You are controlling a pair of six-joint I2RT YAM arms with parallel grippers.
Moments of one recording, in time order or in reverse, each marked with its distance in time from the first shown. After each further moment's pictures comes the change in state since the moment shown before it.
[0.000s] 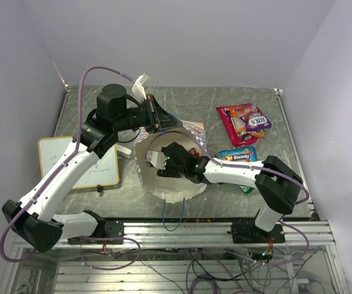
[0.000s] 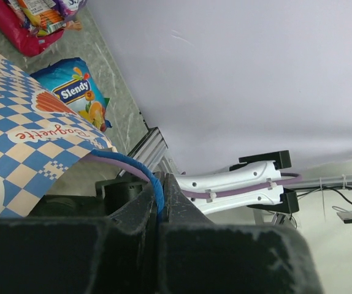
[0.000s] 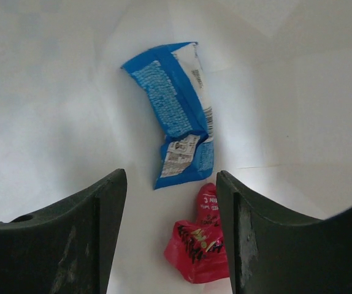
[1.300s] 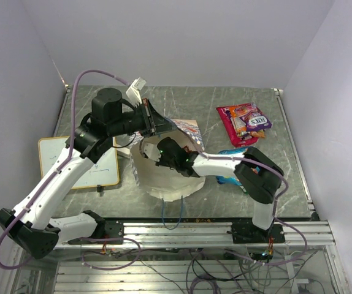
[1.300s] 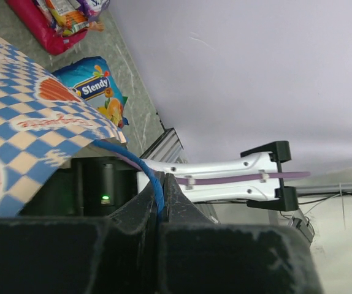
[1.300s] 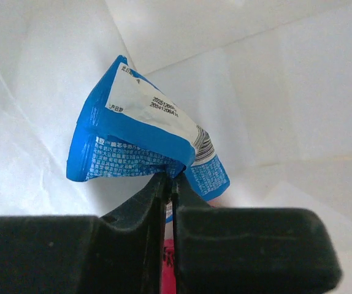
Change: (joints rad) left arm 0.000 -0.062 -0.021 -0.080 -0.045 0.050; right arm -0.054 0.233 0.136 0.103 0.080 0.037
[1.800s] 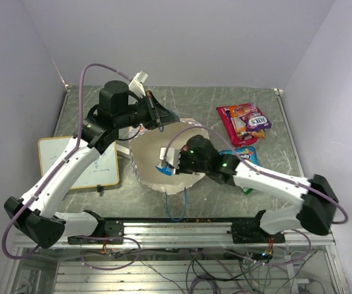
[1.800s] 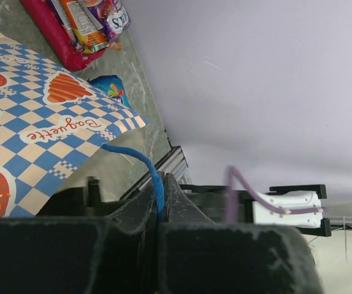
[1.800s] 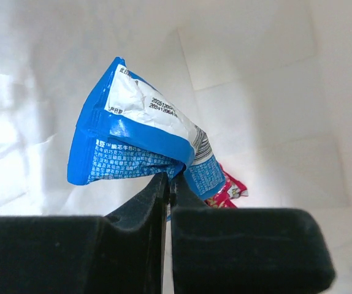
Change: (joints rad) left arm 0.010 0.092 0.069 -0.005 -0.080 -0.024; right arm 0.002 -0.495 -0.176 -0.204 -0.369 -0.038
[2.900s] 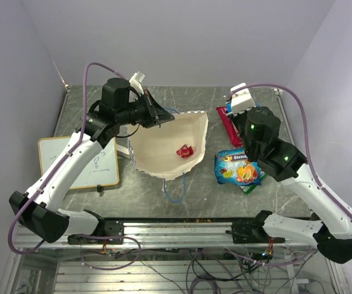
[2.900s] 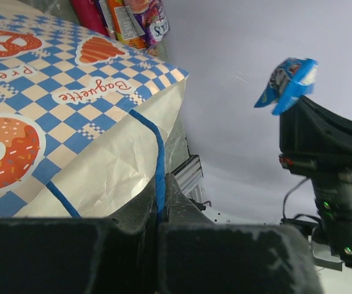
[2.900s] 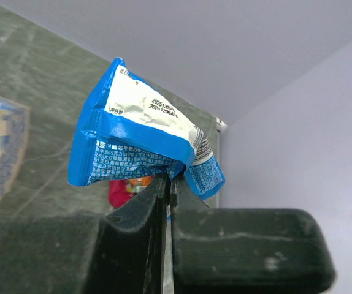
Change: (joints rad) left arm 0.046 0.056 0.024 -0.080 -0.046 0.006; right arm -0.151 -0.364 0.363 -0.286 0.861 0.180
